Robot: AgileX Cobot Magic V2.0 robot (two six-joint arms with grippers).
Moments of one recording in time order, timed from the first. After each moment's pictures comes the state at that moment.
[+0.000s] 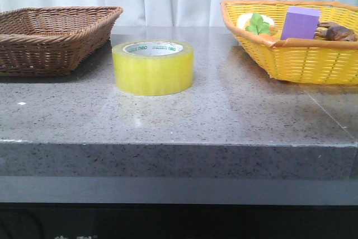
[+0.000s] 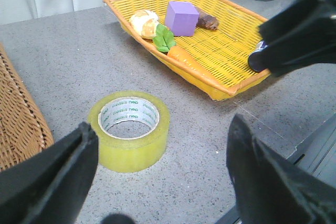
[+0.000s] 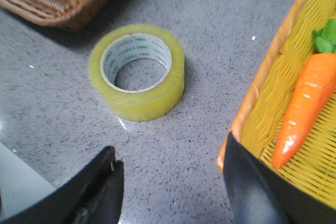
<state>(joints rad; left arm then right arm) -0.71 0.76 -0.74 -0.08 0.32 0.06 0.54 1.08 -1.02 0.07 0.59 0.05</state>
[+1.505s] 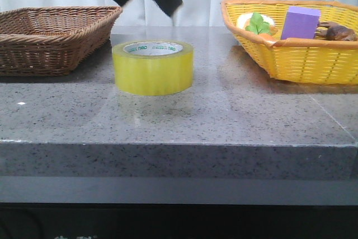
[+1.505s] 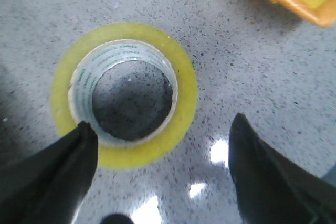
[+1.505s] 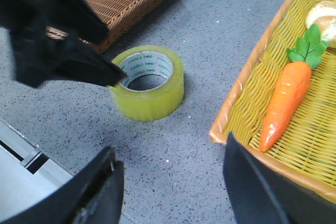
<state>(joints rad) -0.71 1.67 -1.58 0.03 0.99 0.06 0.54 0.79 -0.81 0.08 0.50 0.05</state>
